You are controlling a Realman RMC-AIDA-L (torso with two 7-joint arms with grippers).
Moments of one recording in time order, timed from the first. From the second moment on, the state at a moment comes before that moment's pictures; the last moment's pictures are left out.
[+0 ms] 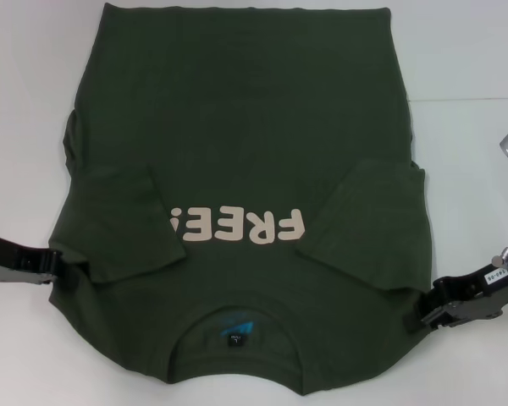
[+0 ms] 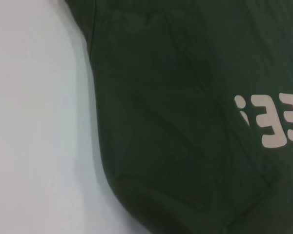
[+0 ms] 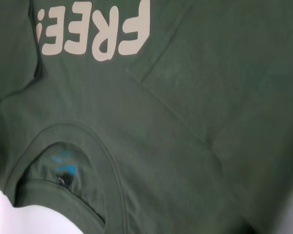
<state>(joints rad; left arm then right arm) -0.67 -2.02 0.69 0.88 2.68 1.51 -2.50 0.74 2.00 -0.72 -0.65 -2.63 -1.60 2.59</state>
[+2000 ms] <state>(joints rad) -0.60 -1.97 0.51 0.81 2.67 2.05 -2.33 0.72 1.94 -0.81 -0.69 -2.63 -1.99 2.43</state>
